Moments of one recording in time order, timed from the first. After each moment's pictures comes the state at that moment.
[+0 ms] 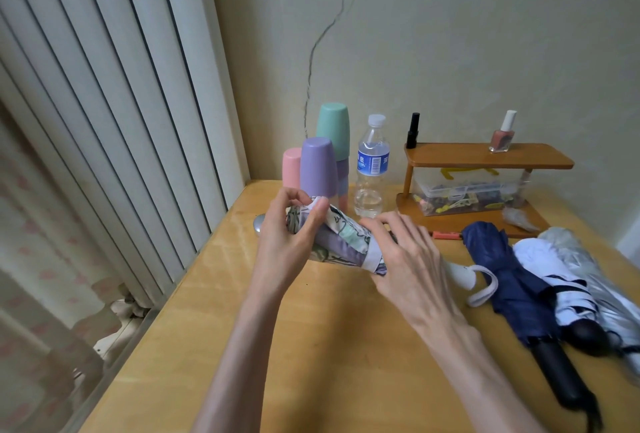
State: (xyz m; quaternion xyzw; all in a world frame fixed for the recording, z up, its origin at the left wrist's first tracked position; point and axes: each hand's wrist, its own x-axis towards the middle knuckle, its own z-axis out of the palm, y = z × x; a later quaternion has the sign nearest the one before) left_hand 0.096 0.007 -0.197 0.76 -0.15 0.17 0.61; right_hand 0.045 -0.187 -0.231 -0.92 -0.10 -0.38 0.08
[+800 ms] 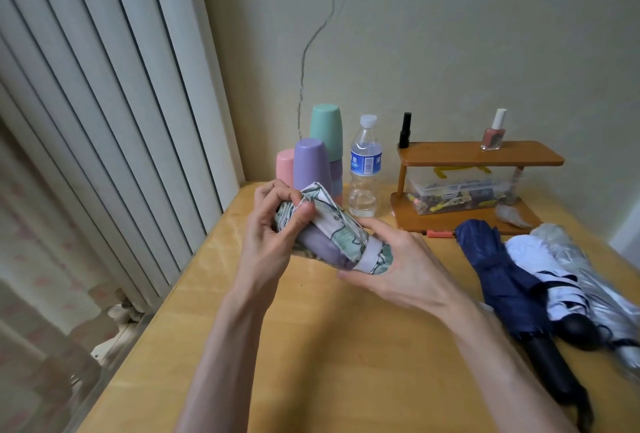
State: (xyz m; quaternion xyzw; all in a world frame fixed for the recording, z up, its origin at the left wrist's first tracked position) left_hand 0.087 0.013 -0.184 0.66 -0.24 0.14 0.70; right_hand 0.034 -0.198 -0.204 -0.90 -0.11 -0.14 0.39
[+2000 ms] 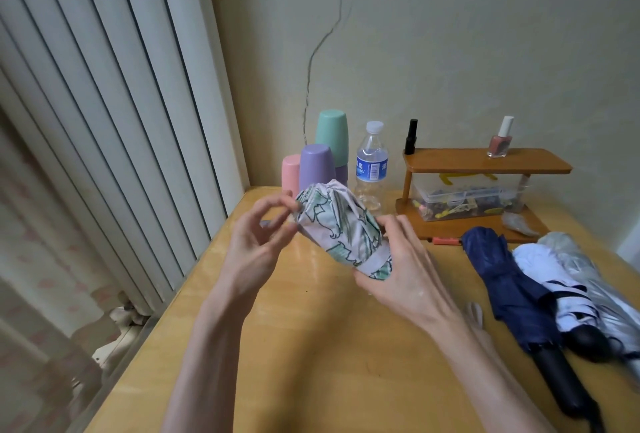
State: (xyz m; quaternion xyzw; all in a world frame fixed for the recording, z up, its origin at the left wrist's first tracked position) left_hand 0.092 0.045 -0.185 0.63 -0.23 0.05 0.74; right_hand 0.041 -0.188 -0.217 -0.92 -0.07 -0.25 0.29
